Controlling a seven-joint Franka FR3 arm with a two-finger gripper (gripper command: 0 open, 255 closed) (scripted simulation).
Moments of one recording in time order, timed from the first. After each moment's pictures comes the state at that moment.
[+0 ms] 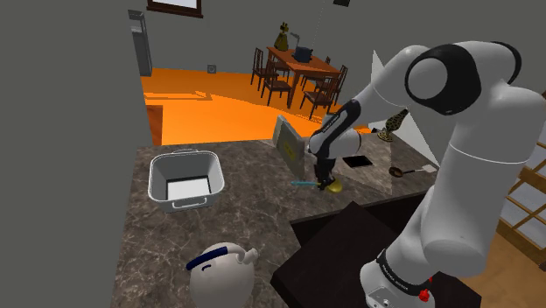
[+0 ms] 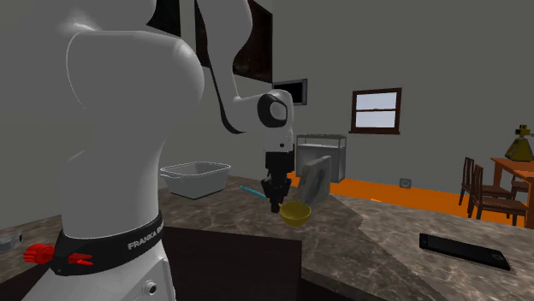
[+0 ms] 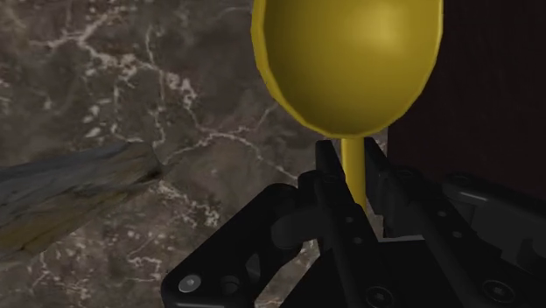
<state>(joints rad) 0.23 0.26 -0.57 -2.52 0.13 2.56 -1.63</state>
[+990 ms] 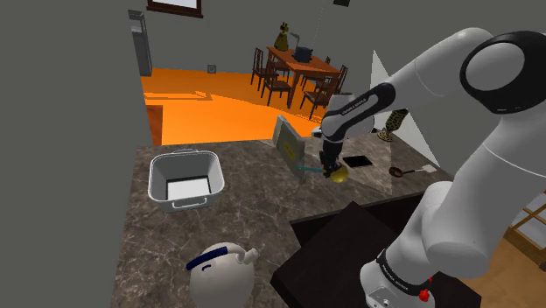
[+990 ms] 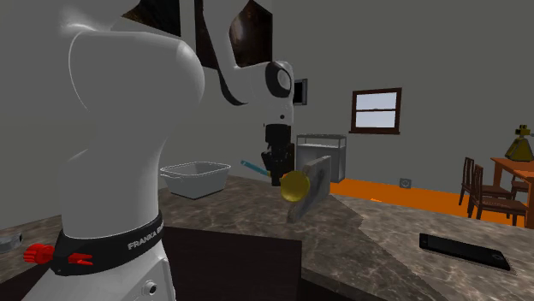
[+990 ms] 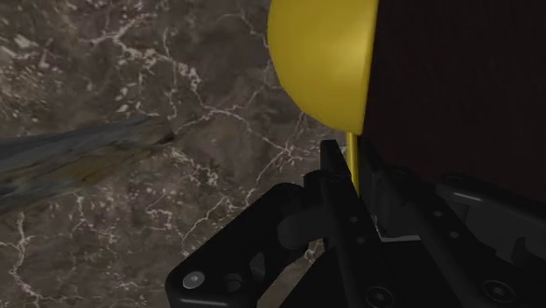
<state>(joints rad) 0.28 0.02 -0.66 -2.51 -0.09 2.35 -1.48</state>
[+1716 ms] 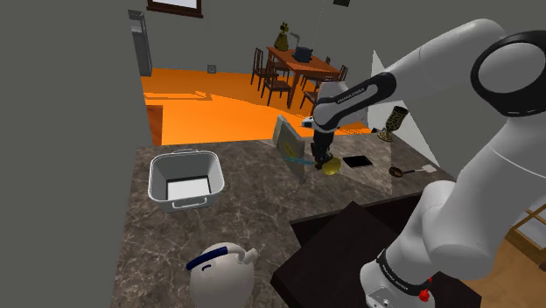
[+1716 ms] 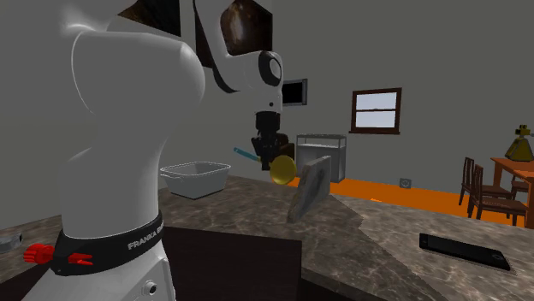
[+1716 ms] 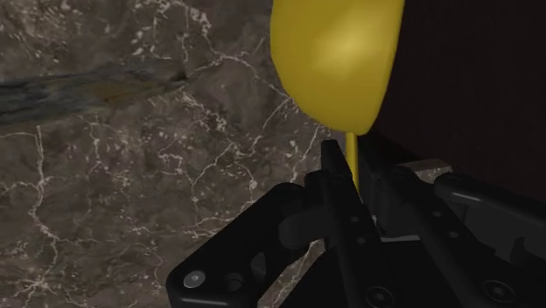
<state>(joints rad) 0.33 -0.02 -0.61 -2.43 -0.09 2.23 -1.39</state>
